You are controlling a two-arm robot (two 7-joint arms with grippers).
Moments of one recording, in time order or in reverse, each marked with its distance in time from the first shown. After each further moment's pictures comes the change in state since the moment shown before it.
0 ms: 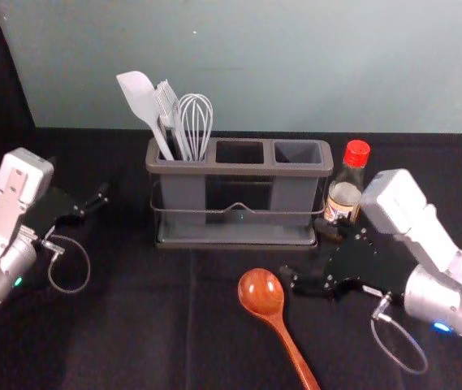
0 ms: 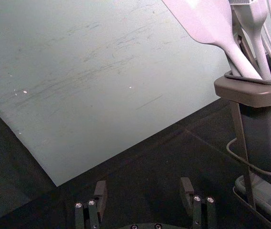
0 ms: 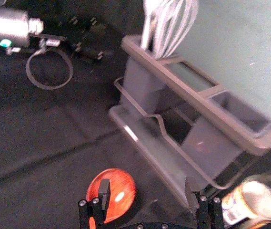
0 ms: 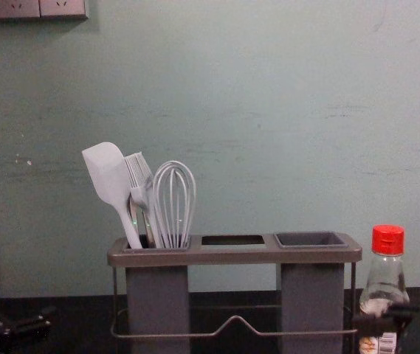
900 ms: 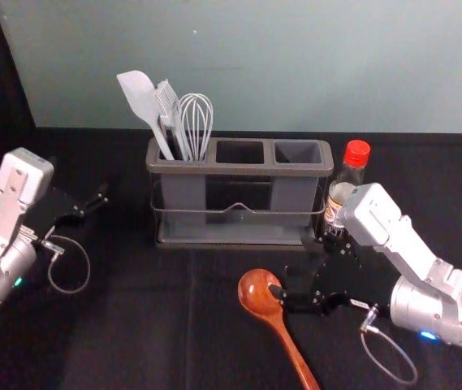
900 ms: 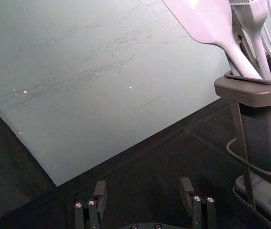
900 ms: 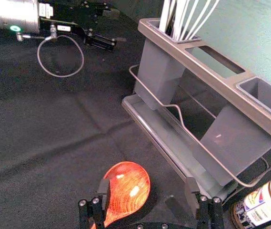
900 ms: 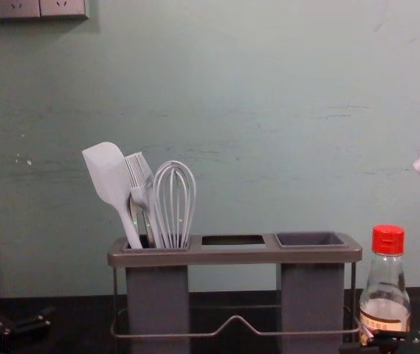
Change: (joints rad) left arm 0.000 0.000 0.000 0.000 0.000 0.000 0.000; right arm 0.024 -0.022 -0.039 0.040 -0.023 0.020 0.038
